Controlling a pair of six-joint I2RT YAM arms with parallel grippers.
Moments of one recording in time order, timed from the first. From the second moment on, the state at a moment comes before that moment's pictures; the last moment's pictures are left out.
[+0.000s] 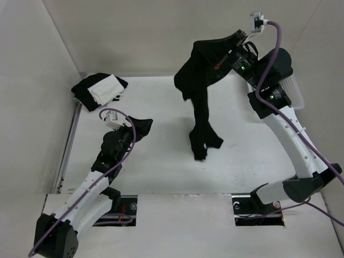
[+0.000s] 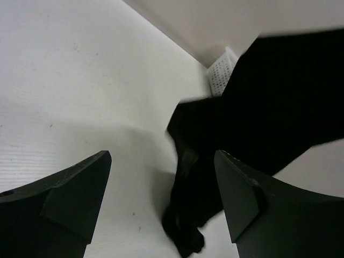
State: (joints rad) left arm -0.37 0.77 0.37 0.31 -0.03 -0.90; right arm 0.46 1.41 1.64 0.21 -0.42 0.62
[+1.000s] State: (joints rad) left arm -0.28 0.91 0.31 0.22 -0.17 -0.89; right arm 0.90 1.22 0.66 0.20 -0.07 0.72
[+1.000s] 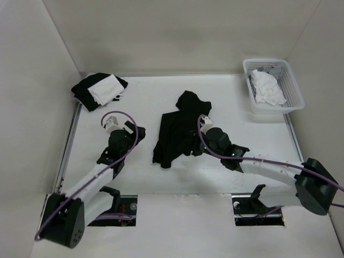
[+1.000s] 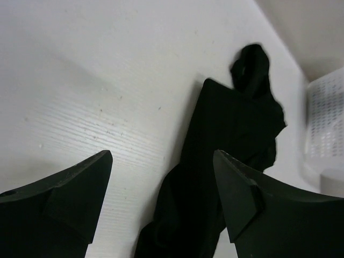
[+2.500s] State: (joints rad) left arm -0.55 0.46 0.58 0.02 -0.30 -0.69; right arm 0.79 0.63 0.94 -0.04 0.32 0.55
